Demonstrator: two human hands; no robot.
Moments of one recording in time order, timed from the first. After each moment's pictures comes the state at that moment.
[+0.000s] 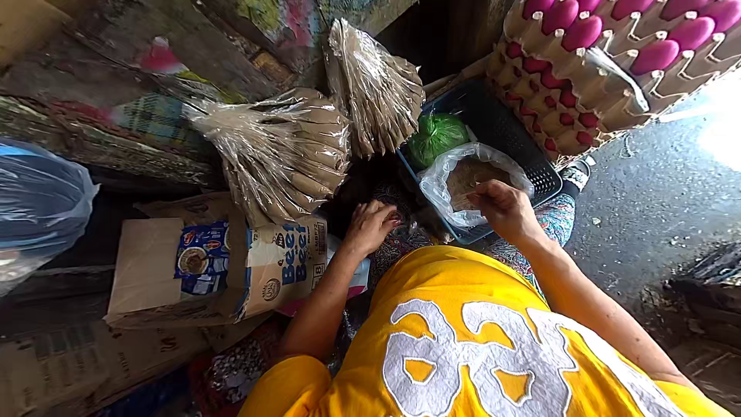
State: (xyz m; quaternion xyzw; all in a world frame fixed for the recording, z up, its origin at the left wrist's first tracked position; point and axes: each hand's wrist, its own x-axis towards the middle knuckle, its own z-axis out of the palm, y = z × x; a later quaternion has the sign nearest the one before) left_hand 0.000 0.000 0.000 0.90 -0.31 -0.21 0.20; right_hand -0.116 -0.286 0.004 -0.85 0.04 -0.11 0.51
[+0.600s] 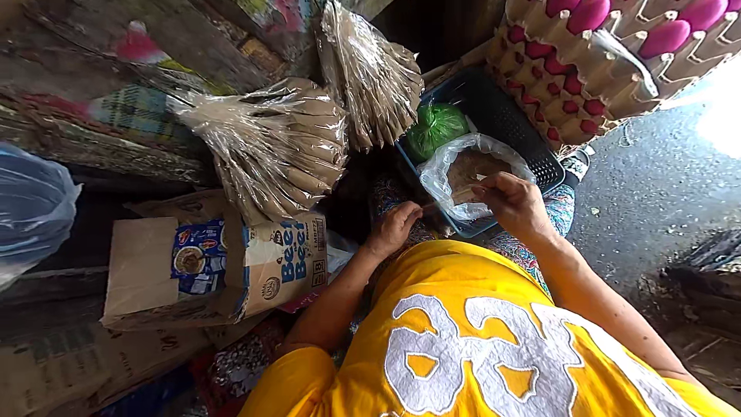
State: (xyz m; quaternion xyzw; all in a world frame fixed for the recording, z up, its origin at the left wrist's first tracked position) left_hand -0.024 -0.029 -0.023 0.82 -0.38 -0.17 0.39; right_hand -0.121 -0.286 0.013 -0.85 0.04 -0.13 0.50
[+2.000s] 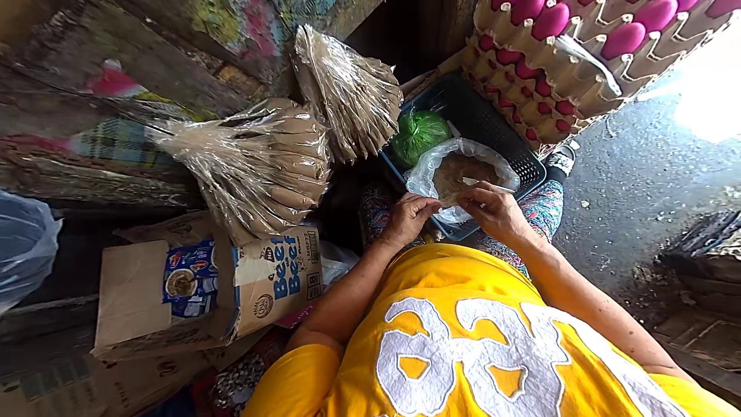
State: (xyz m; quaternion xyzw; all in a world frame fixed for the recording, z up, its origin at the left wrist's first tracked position) left_hand -0.017 -0.089 -0.042 0.77 -0.38 -0.15 0.49; right_hand -0.129 -0.292 -0.012 -0.85 0.05 -0.09 0.52
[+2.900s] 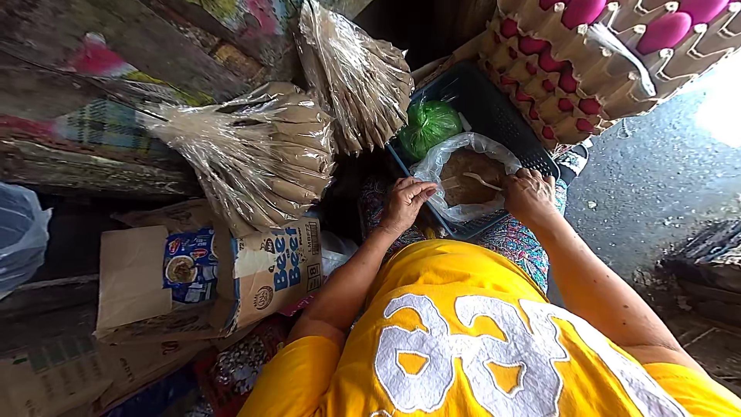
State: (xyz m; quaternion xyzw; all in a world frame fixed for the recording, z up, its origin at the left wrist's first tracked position) left_hand 0.005 -0.090 -0.051 0.80 -0.34 -0.08 0.48; right_hand -0.106 -0.348 -0.044 -0.95 0.20 0.16 0.18
